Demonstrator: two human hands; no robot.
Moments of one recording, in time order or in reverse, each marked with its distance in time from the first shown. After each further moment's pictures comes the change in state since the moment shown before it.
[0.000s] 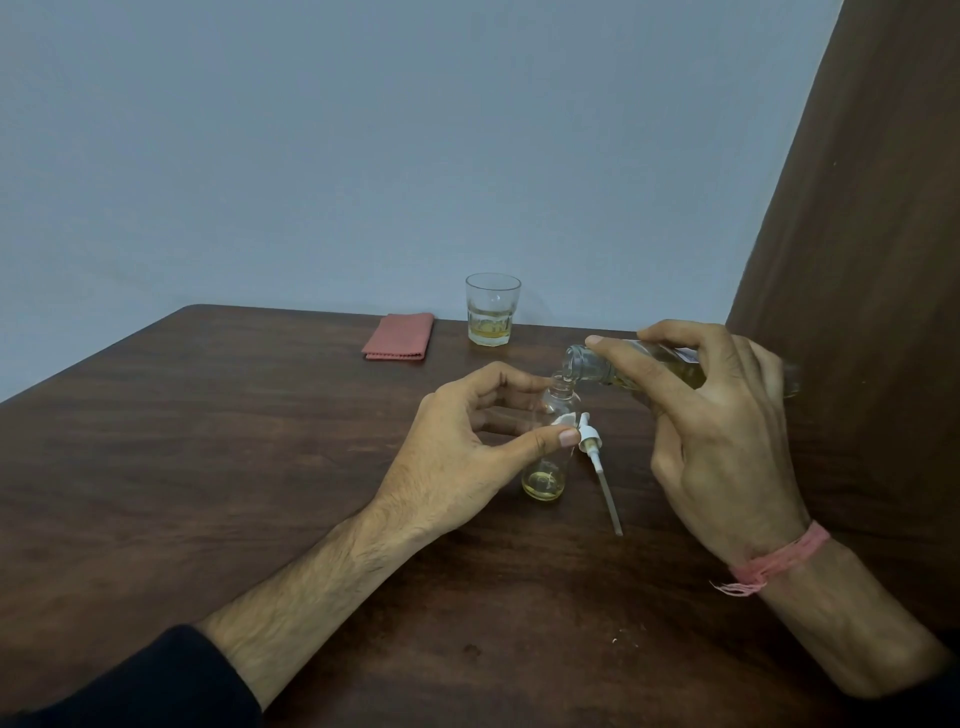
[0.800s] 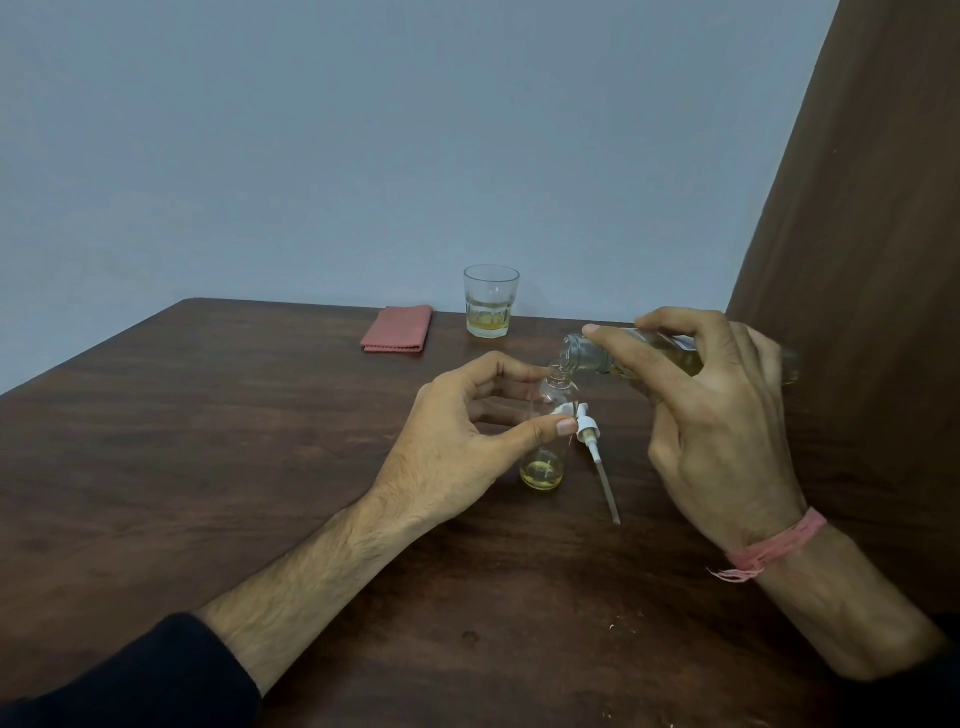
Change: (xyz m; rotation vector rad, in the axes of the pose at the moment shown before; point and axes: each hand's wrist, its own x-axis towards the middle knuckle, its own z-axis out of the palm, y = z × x) left_hand 0.001 -0.003 0.000 -0.005 0.000 -0.002; right_hand 0.001 -0.001 -0.001 -0.004 0.002 -0.004
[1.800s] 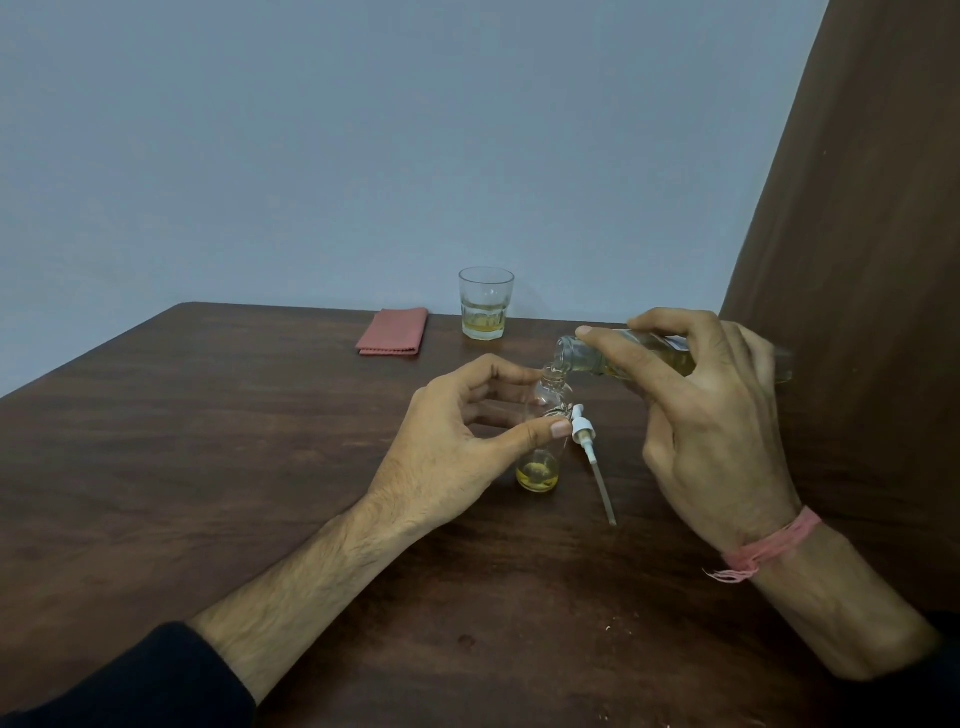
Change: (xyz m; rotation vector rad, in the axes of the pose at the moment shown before) left_hand 0.001 -0.004 -0.001 0.038 0.005 0.010; right_hand 0.002 -0.002 -0.002 -0.012 -0.016 0.005
